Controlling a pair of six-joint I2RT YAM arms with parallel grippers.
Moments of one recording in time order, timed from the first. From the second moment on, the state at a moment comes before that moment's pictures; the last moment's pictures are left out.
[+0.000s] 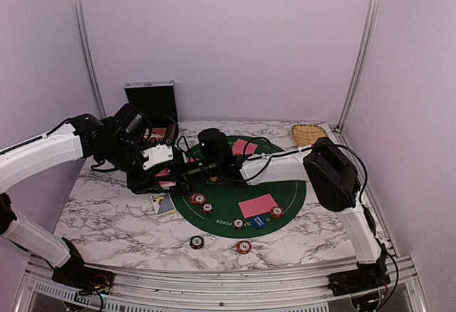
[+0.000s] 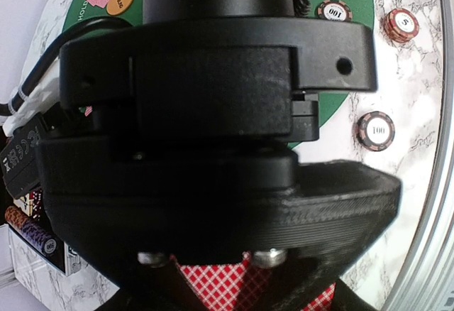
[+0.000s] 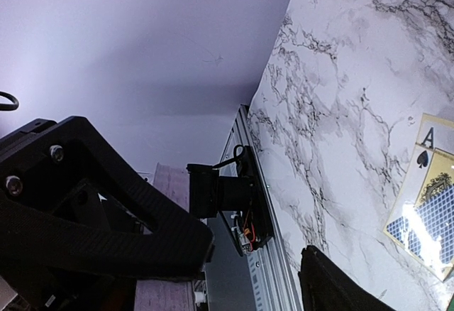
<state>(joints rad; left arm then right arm) -0.69 1.37 1.20 -0.90 0.10 0.63 0.95 2.34 1.72 0.38 -0.89 1.16</state>
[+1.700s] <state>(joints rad) -0.69 1.37 1.20 -0.91 0.10 0.63 0.85 2.08 1.43 0.37 -0.86 1.13</state>
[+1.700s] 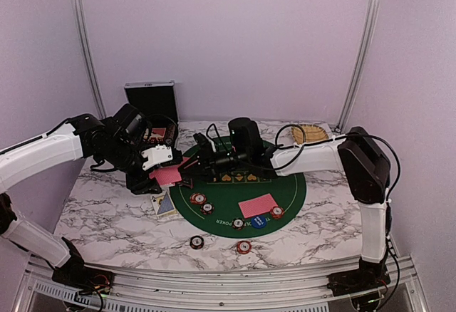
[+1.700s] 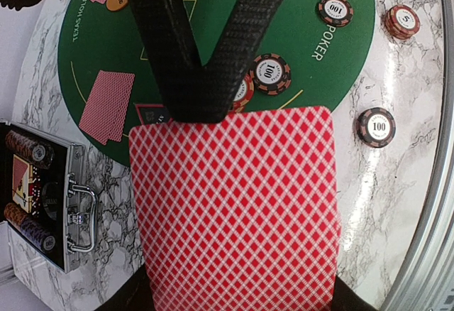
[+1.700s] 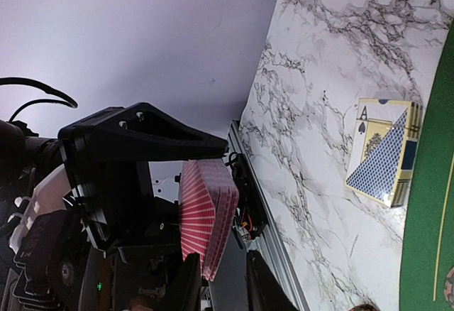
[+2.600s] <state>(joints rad) -0.69 1.37 1.20 -0.90 0.09 0.63 0.85 2.07 1.43 0.40 -0.89 1.17</state>
